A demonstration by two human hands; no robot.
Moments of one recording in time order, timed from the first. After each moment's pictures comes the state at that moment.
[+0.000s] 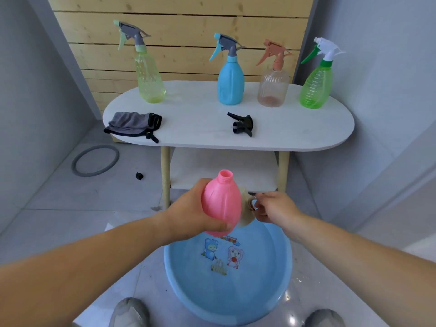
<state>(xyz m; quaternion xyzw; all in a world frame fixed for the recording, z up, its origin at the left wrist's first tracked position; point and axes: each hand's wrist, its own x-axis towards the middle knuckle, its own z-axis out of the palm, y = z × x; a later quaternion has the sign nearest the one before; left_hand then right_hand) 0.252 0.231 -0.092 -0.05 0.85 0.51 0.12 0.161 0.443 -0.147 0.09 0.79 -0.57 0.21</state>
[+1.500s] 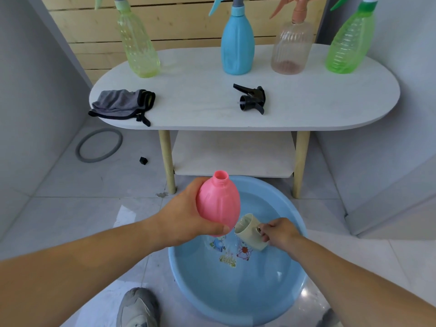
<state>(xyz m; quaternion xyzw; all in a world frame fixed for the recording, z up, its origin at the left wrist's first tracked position) 0.240 0.218 -0.131 -0.09 0.86 0.48 0.14 0.156 0.451 -0.297 0.12 0.84 -0.42 0.32</state>
